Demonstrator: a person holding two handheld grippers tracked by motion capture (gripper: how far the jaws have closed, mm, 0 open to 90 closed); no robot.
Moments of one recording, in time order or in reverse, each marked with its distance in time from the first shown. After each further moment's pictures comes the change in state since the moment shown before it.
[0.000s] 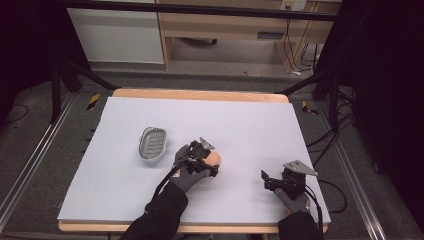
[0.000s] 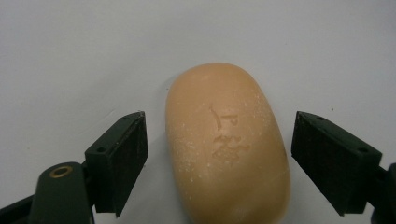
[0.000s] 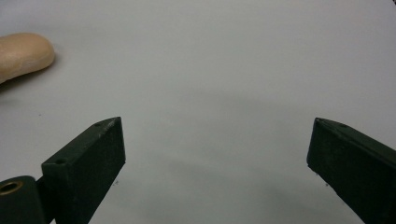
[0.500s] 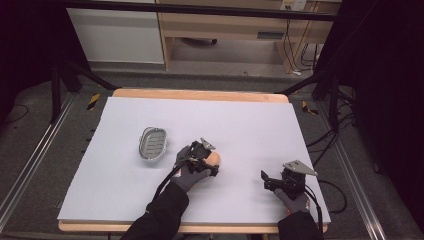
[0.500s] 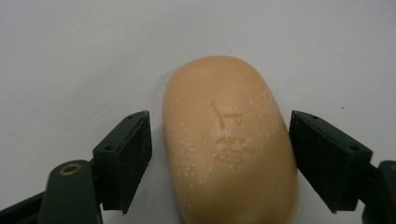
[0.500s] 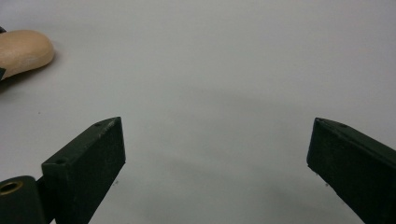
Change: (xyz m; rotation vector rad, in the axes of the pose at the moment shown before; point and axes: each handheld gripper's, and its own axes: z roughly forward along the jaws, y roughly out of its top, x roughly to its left) left arm 0.001 0.000 0.008 0.025 -0.006 -0.012; right arm 0.000 0.000 0.001 0.007 -0.001 -0.004
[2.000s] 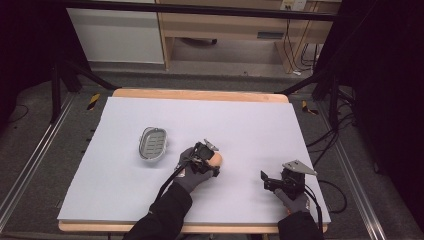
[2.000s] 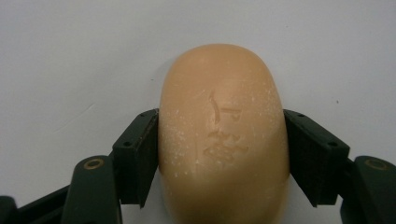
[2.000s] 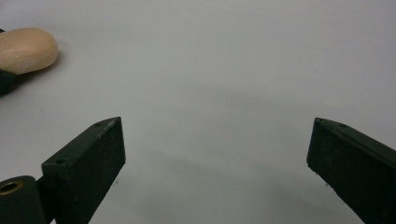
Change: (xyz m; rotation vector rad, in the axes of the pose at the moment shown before) left arm -0.009 0.004 0.001 0.038 0.010 0.024; right arm 0.000 0.000 0.001 0.007 0.010 -0.004
